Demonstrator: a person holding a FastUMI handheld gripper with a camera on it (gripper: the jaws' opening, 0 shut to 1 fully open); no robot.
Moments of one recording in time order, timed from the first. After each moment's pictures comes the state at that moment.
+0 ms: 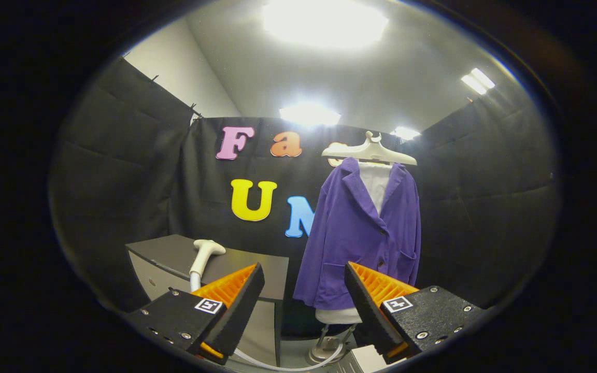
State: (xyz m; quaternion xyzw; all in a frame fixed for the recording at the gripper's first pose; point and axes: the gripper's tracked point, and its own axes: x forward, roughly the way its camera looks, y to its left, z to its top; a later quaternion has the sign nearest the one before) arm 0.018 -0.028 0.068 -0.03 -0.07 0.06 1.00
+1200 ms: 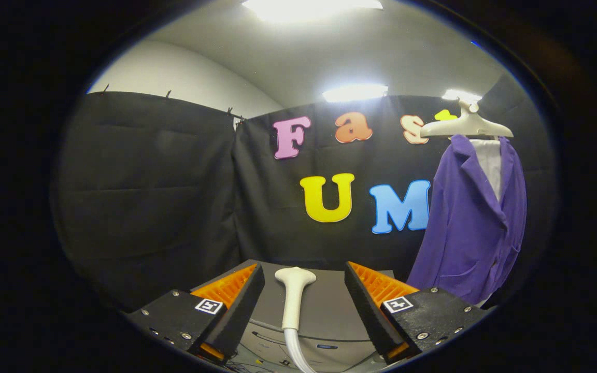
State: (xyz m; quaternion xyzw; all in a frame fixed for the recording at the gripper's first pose) arm 0.157 0.187 0.104 0.03 0.03 0.22 0.97
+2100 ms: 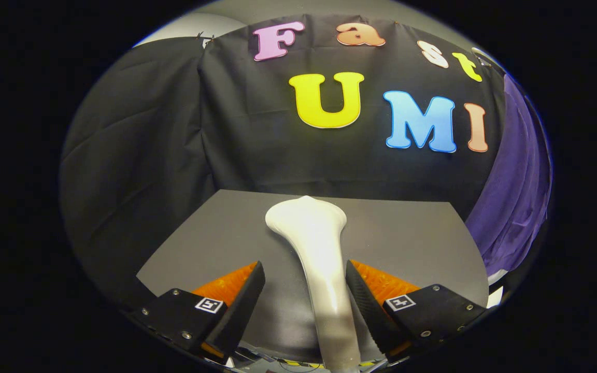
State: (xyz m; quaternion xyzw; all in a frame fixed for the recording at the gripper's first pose) arm 0.266 0.294 -0.045 0.00 0.26 0.18 0.95
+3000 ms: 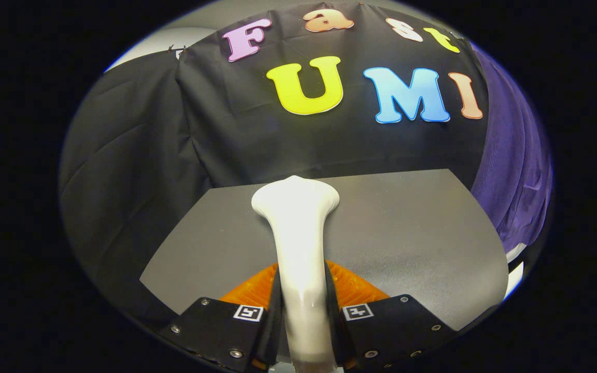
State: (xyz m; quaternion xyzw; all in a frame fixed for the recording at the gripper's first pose) arm 0.271 0.273 -0.066 0.06 0.28 0.19 0.94
